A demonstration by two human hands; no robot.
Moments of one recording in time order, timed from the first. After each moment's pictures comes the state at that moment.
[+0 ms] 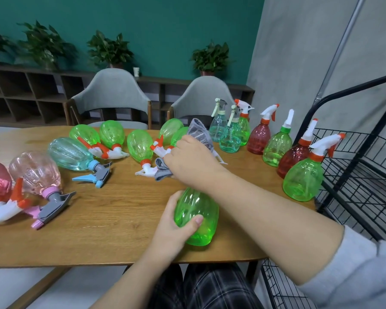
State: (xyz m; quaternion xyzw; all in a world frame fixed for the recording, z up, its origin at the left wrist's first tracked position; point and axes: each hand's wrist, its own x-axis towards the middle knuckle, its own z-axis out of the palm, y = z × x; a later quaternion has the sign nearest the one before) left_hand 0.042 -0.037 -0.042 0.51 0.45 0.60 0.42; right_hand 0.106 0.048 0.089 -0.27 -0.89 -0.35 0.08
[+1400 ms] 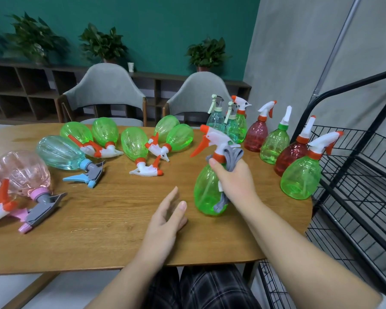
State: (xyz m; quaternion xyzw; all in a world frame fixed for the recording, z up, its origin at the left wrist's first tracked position) left_hand 0.042 -0.031 -0.043 0.40 0.45 0.63 0.49; right_hand 0.180 0.061 0.032 -0.52 -0.61 0.33 0.51
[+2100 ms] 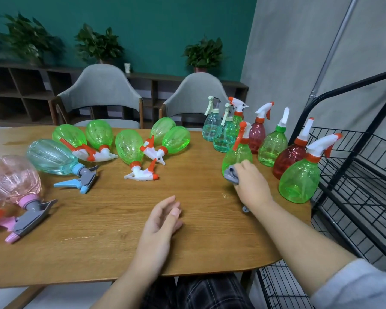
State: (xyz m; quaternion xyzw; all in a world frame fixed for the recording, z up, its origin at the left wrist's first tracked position) left_hand 0.044 -0.028 -0.040 0.37 0.47 0.65 0.47; right_hand 0.240 0.123 0.000 -0.58 -0.79 -0.09 0.18
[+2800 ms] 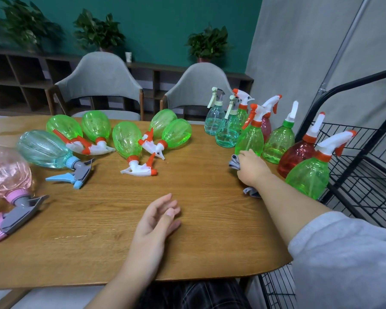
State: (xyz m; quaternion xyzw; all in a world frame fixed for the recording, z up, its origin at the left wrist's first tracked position) left_hand 0.041 -0.023 -0.045 0.33 0.46 0.66 0.49; right_hand 0.240 0.191 0.007 -0.63 -0.78 -0.02 0.02
